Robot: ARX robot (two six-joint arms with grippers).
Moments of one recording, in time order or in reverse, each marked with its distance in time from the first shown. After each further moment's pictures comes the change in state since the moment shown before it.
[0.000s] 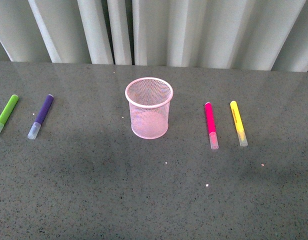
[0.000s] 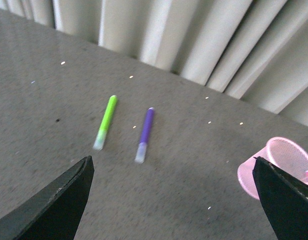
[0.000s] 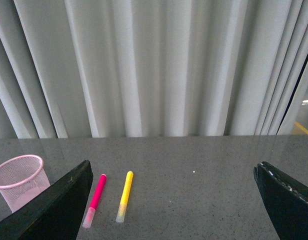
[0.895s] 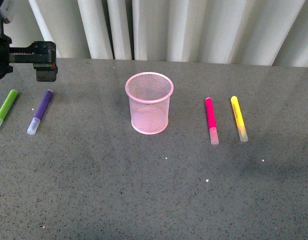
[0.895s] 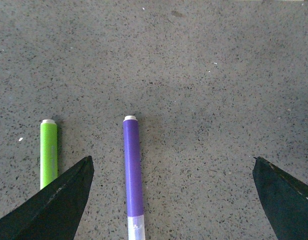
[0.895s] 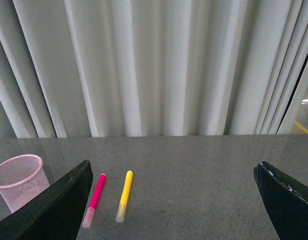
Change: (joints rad) left arm 0.059 1.278 0.808 0.087 0.196 0.341; right arm 0.000 0.000 0.000 0.000 0.000 0.000
